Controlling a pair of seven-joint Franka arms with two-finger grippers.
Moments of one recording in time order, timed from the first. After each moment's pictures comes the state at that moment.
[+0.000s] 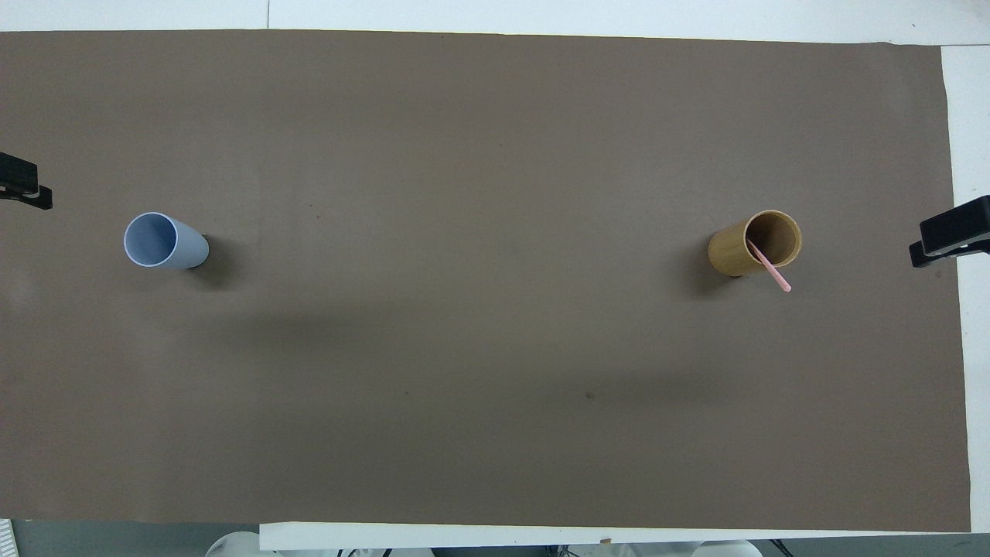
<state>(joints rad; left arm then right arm) -0.02 0.01 0.01 -1.57 0.00 1.54 -0.07 0.01 -0.01 -0.06 -1.44 -0.01 1.26 -0.02</state>
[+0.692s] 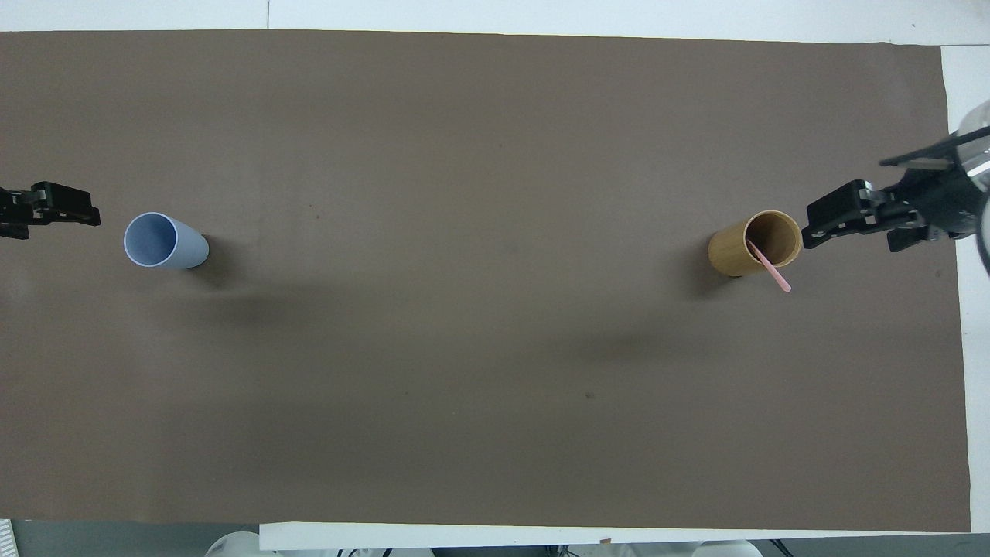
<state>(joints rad) 0.01 -0.07 0.01 -1.96 0.00 1.94 -0.06 0.07 0.06 -0.05 -1.57 0.09 1.41 0.07</state>
